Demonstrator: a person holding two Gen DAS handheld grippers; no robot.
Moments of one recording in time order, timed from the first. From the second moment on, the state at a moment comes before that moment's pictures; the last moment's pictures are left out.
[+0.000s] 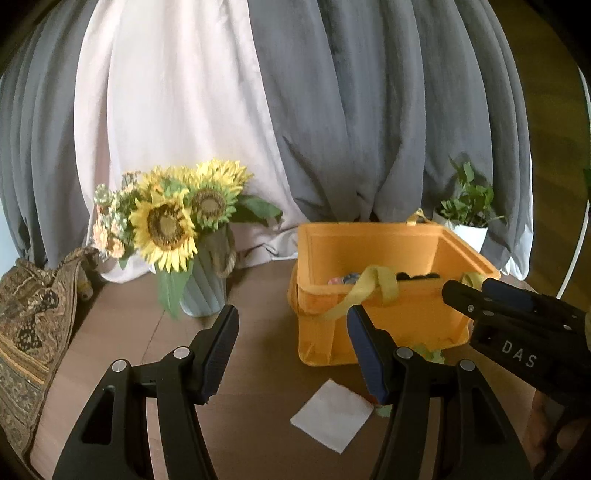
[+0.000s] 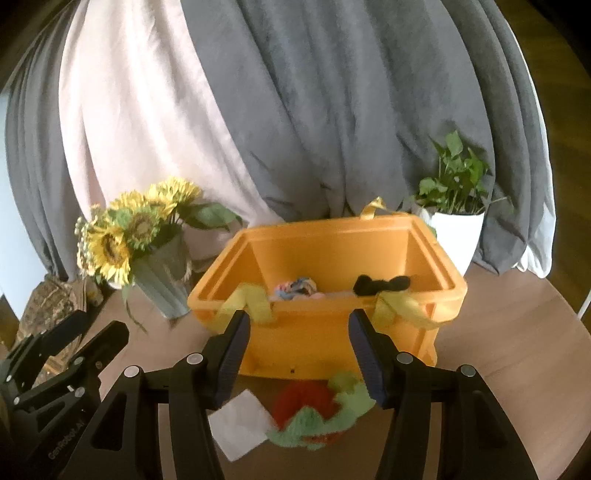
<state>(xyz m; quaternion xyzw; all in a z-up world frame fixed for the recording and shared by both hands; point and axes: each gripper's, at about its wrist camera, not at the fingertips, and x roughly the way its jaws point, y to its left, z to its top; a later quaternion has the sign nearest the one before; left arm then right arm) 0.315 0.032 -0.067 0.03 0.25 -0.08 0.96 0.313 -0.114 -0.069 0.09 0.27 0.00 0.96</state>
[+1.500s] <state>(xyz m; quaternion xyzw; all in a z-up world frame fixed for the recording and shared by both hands) 0.323 0.008 -0.184 0.06 0.36 -0.13 0.92 0.323 -0.100 -0.171 0.02 0.34 0.06 0.94</state>
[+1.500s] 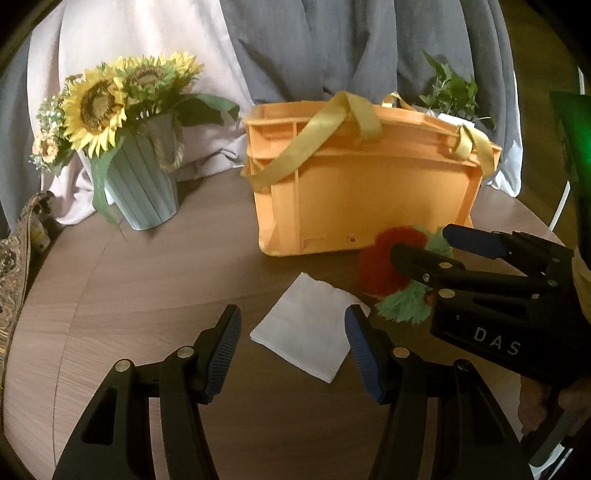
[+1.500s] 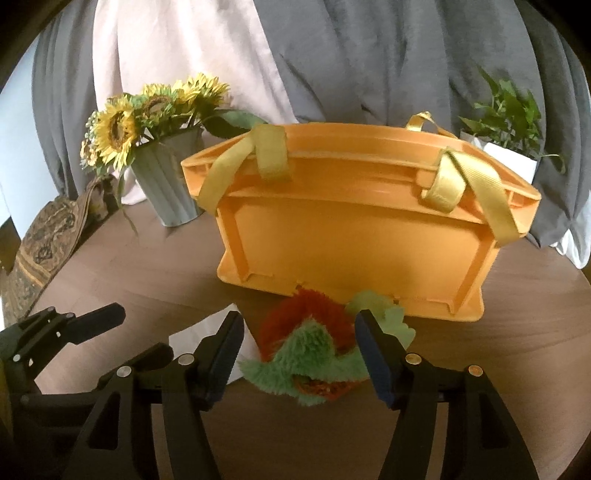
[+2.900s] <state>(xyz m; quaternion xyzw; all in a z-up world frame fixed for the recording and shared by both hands) 0.360 -0.011 -0.228 0.04 0.43 -0.12 0.90 0.357 -0.103 -0.223 0.04 0.41 0.07 0.91</state>
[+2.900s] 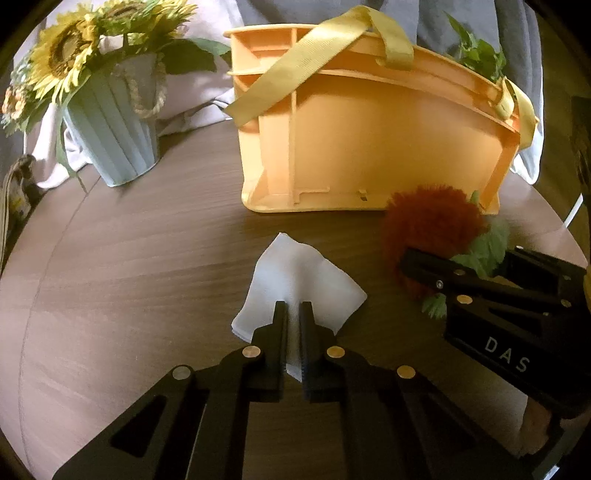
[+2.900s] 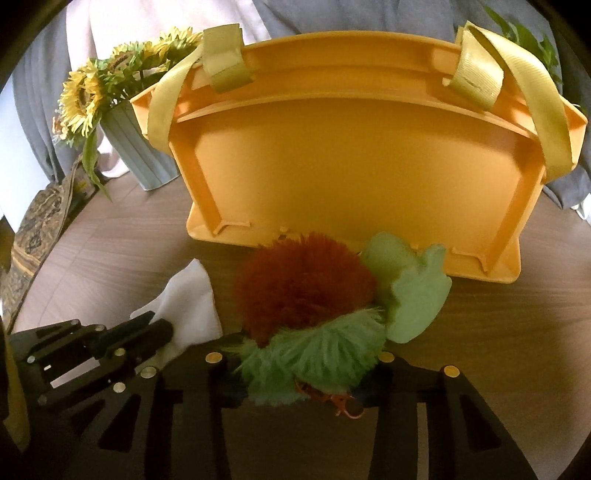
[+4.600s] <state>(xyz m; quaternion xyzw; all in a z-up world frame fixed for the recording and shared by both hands) 0.287 0.010 -0.062 -0.02 0.26 -0.13 0.96 0.283 -0.112 -0.069 0.06 0.28 0.07 0.96</state>
